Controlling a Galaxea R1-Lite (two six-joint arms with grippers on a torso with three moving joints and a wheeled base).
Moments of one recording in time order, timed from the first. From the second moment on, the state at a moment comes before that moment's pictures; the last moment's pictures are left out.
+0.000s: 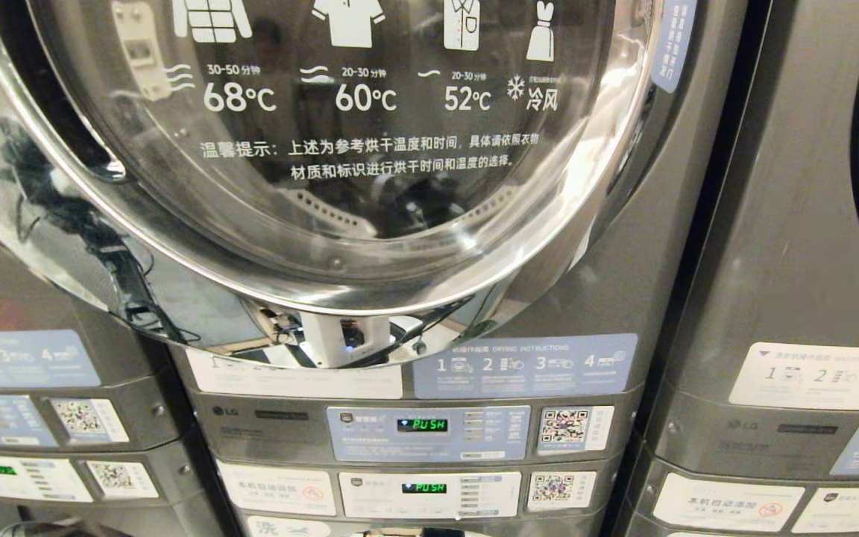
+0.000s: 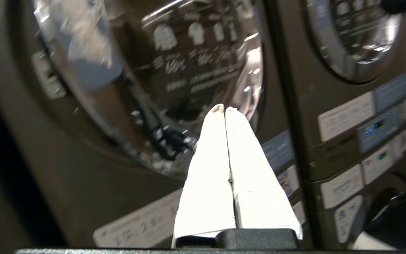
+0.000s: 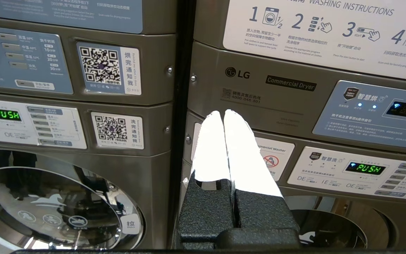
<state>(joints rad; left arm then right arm) -0.08 0.35 -0.76 -0.01 -0.51 0.06 -0.01 0.00 -0.02 0.06 0.03 -0.11</state>
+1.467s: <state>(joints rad) -0.06 1.32 -1.30 -0.28 -0.17 0.01 -0.01 0.00 -0.02 0.06 0.03 -0.11</state>
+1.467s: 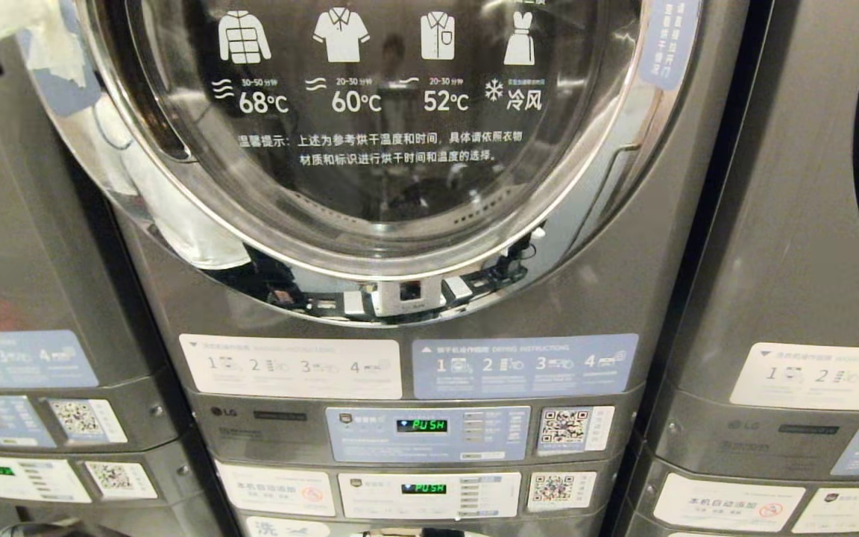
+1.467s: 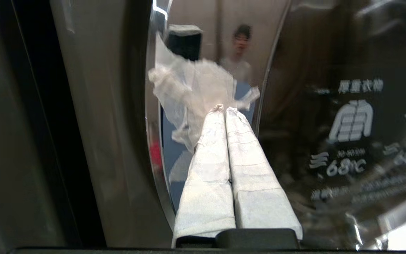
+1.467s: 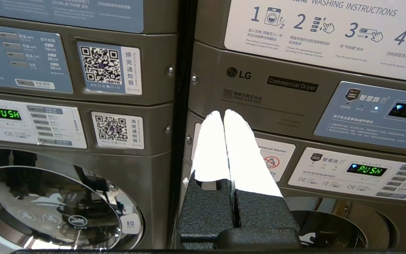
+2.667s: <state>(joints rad) -0.06 1.63 -1.47 -0.31 -0.14 0.01 -0.01 0.00 -0.02 0.05 0.03 -0.11</state>
